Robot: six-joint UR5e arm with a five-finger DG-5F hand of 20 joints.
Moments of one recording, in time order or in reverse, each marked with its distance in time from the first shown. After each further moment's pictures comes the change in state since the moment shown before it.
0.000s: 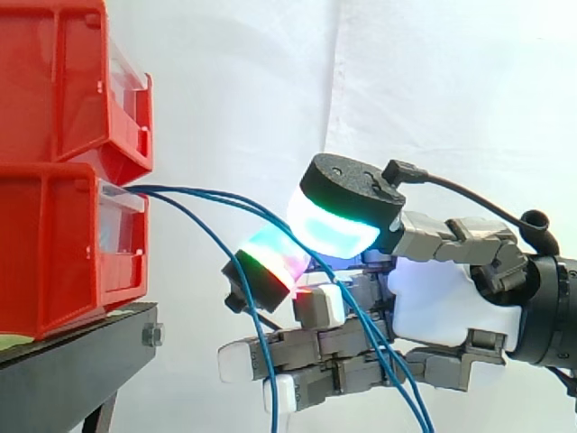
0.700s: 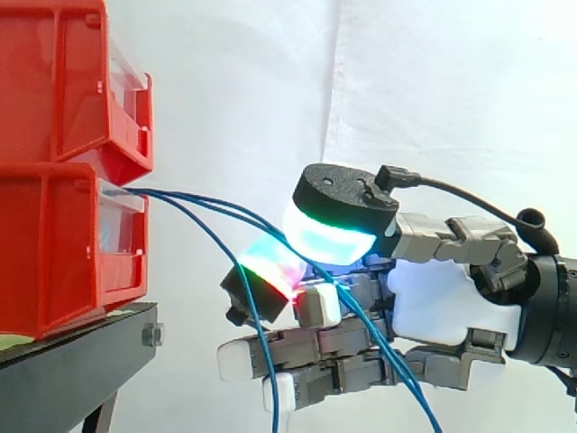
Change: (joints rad) arm 0.000 0.000 0.000 0.001 0.000 0.001
